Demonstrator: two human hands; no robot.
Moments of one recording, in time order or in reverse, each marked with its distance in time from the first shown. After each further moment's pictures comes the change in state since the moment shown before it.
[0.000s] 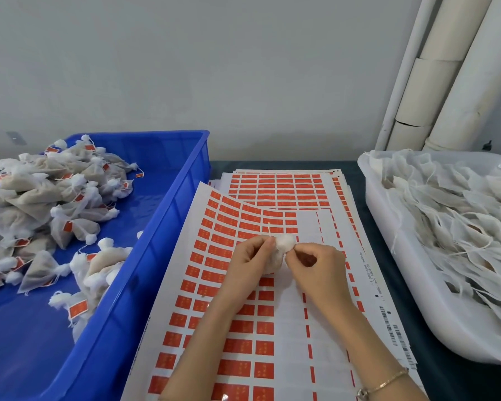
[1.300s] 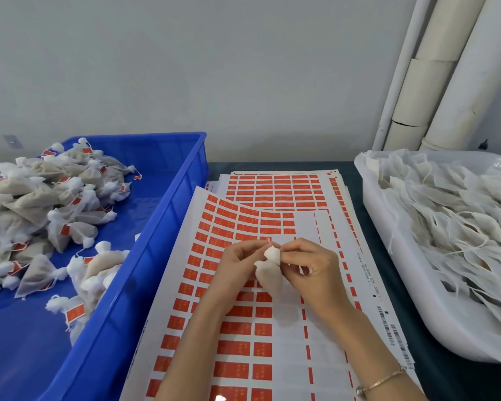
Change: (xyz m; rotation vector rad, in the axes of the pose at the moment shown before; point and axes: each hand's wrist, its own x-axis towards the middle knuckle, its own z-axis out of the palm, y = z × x) left_hand -0.003 0.011 -0.014 -0.087 -0.045 -0.083; right_hand -0.003 -0.003 -0.008 0.075 -0.059 -0.378
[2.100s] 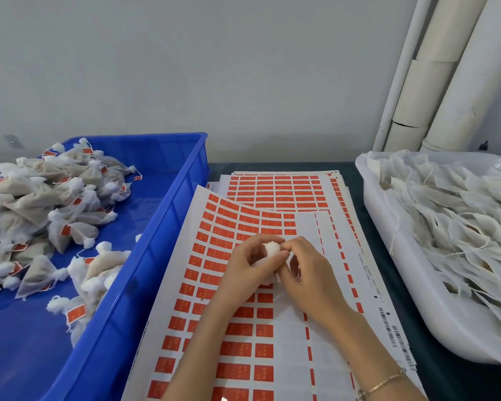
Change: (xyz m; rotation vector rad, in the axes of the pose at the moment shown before) left_hand 0.005 -0.011 0.008 0.202 0.005 0.207; right_hand -0.004 0.005 0.012 -0.115 -0.132 0.180
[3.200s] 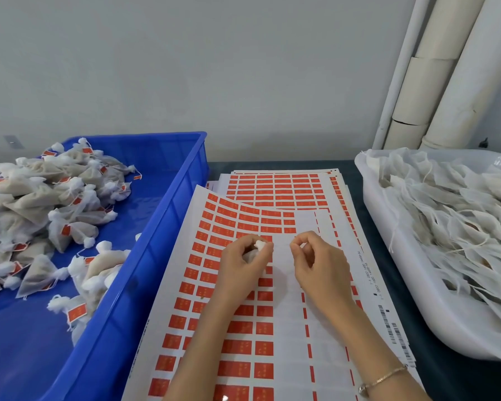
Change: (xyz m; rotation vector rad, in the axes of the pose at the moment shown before) left_hand 0.001 -0.005 0.001 0.157 0.225 -0.058; right_hand 0.006 0.002 -0.010 -0.105 0.131 0.224
